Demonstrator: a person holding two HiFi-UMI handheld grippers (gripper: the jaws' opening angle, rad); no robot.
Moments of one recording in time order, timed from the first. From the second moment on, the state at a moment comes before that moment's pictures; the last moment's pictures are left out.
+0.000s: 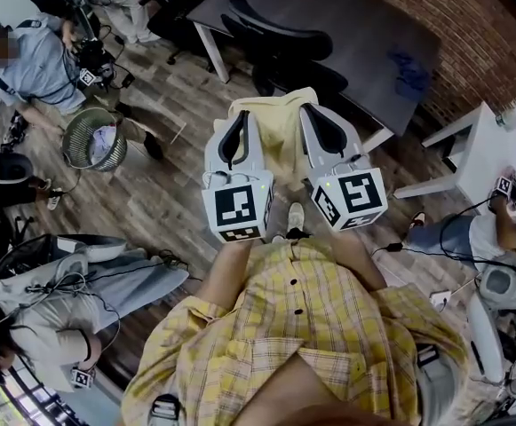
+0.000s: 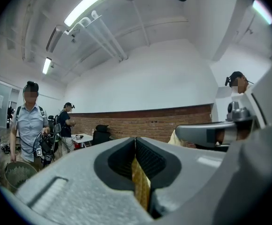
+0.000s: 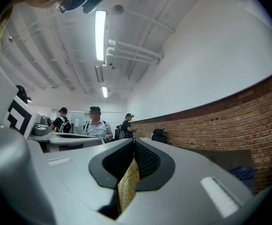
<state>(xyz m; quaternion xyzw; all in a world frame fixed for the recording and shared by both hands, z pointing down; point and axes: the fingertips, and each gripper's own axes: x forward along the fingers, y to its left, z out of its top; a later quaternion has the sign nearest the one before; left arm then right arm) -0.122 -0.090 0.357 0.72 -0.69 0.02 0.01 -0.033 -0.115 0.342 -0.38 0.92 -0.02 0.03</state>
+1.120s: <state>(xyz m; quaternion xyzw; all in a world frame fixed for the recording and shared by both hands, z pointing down) -0.135 -0.200 0.270 0.70 -0.70 0.00 -0.08 -0.042 -0.220 0.254 -0.34 0.94 0.05 0.08</state>
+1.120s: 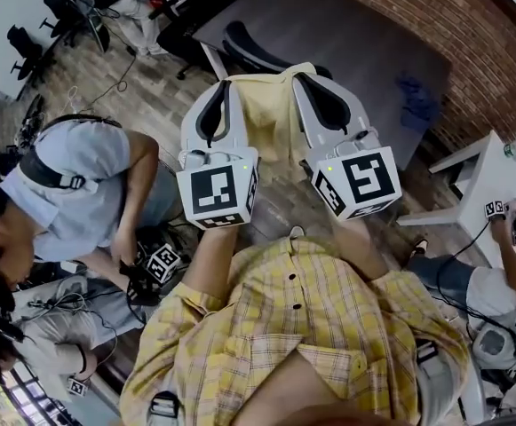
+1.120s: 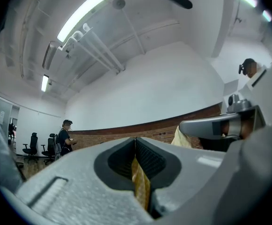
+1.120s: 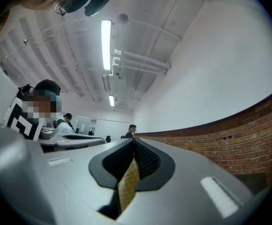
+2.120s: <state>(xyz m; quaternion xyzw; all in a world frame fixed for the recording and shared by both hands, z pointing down) -0.172 -0.269 0.198 0.69 -0.71 0.00 -0.12 -0.053 -0.285 0.178 -0.31 0.94 0.09 0.10</state>
